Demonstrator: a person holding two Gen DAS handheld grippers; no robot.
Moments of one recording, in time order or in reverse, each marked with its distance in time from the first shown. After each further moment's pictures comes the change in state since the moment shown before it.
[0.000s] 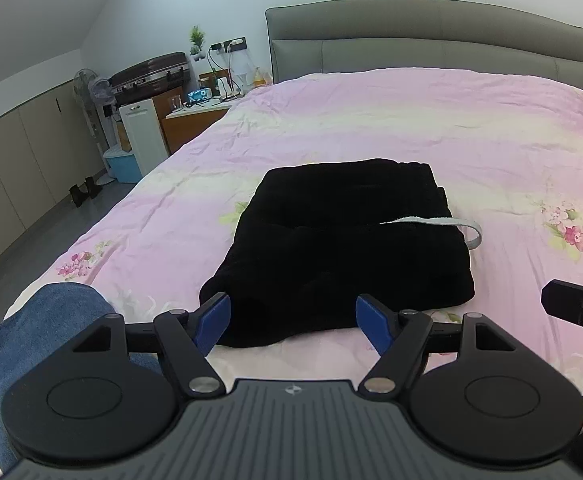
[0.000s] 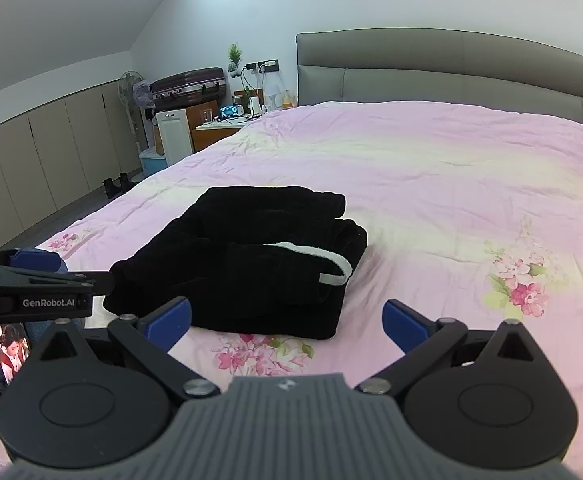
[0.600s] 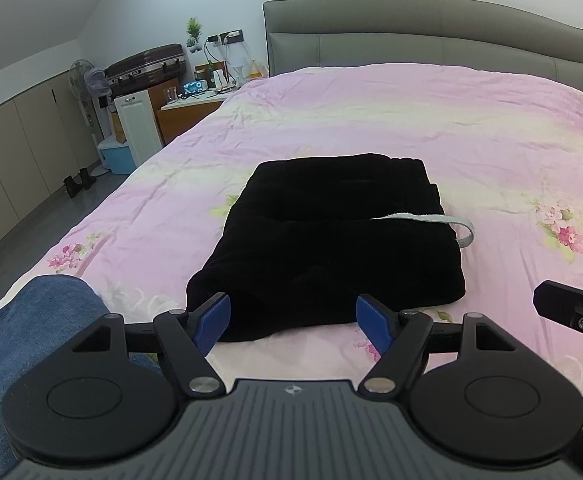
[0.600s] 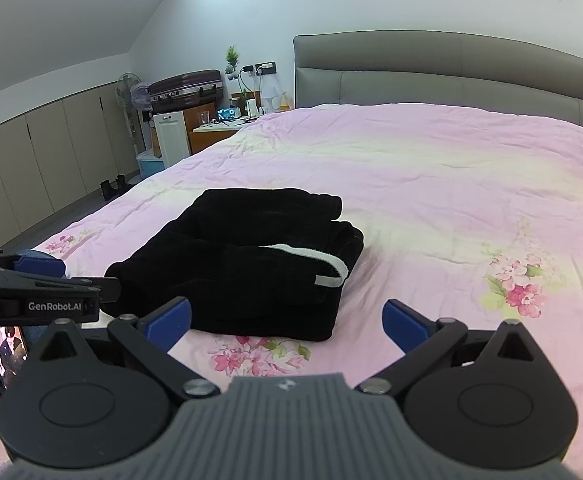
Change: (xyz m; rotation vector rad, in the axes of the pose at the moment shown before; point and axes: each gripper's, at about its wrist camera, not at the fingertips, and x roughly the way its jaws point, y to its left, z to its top) left arm -0.007 -0.014 -0.007 -0.022 0.022 -0.008; right arm -0.005 0.001 -0.003 0.000 -0.008 -0.006
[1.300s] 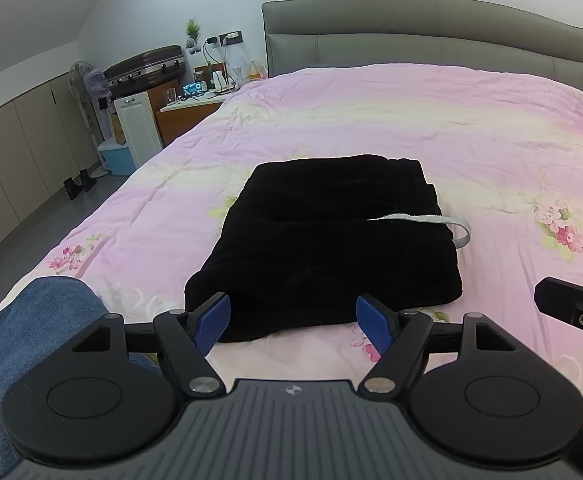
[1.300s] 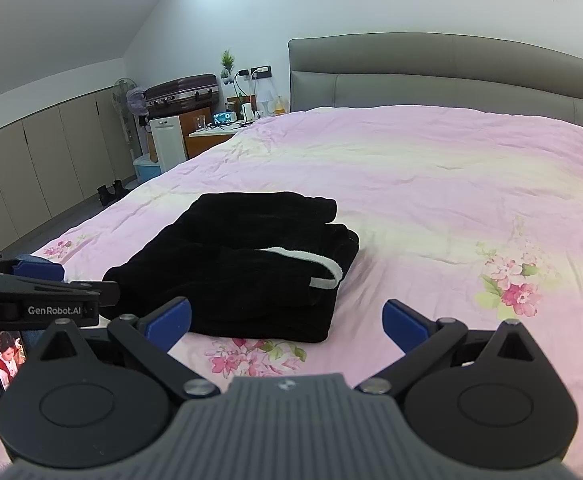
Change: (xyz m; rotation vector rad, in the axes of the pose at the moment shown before) left arm -0.005 -0.003 0.001 0.002 0.002 0.002; right arm 0.001 -0.001 0.002 0.016 -0.011 -0.013
